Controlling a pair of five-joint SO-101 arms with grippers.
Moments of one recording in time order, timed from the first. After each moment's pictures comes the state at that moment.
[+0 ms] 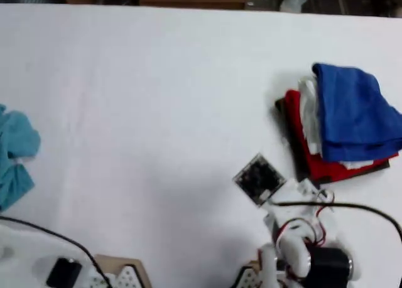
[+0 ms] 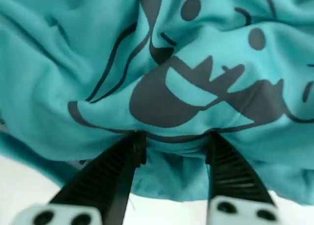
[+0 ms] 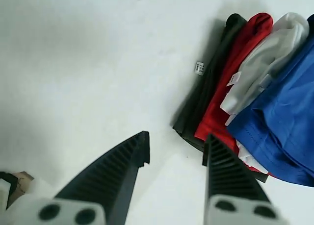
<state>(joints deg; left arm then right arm) -77.0 36.0 -11.0 66.9 -38.5 0.1 -87.4 54.0 95.8 51.6</state>
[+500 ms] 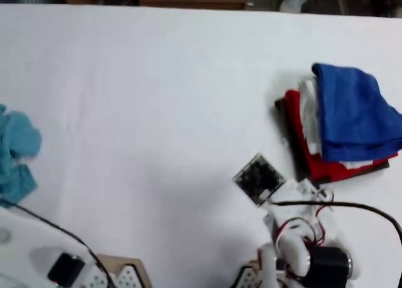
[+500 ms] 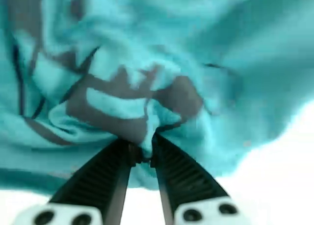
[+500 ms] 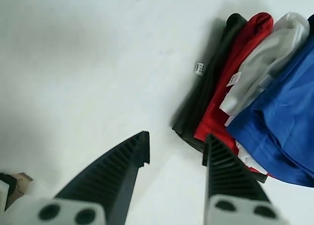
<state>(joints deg) -67.1 42.7 -38.4 99.4 -35.1 0.2 -87.3 54.1 95.3 51.6</state>
